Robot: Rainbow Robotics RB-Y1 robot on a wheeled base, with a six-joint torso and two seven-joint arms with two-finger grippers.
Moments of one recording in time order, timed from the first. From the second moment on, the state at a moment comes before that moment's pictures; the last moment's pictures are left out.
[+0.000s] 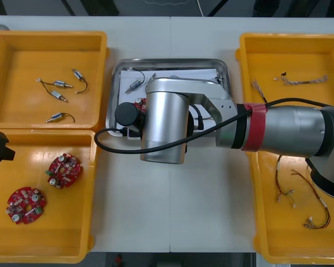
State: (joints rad) right arm -1.19 -0.41 1.21 -1.62 -0.59 1.56 1.65; left arm -0.13 0.83 0.30 -2.21 0.92 1.91 -1.25
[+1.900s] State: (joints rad) right arm -1.33 -0.36 1.21 -1.17 -0.60 1.16 1.81; left arm -0.13 0.83 0.30 -2.22 0.92 1.91 -1.25
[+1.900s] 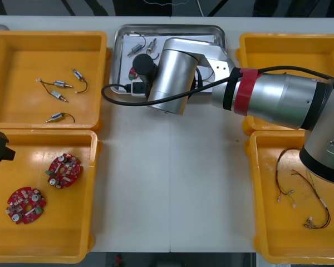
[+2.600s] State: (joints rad) right arm -1.33 -0.34 1.21 -1.06 -0.59 1.11 1.86; left arm -0.13 0.83 0.30 -2.22 0.92 1.91 -1.25
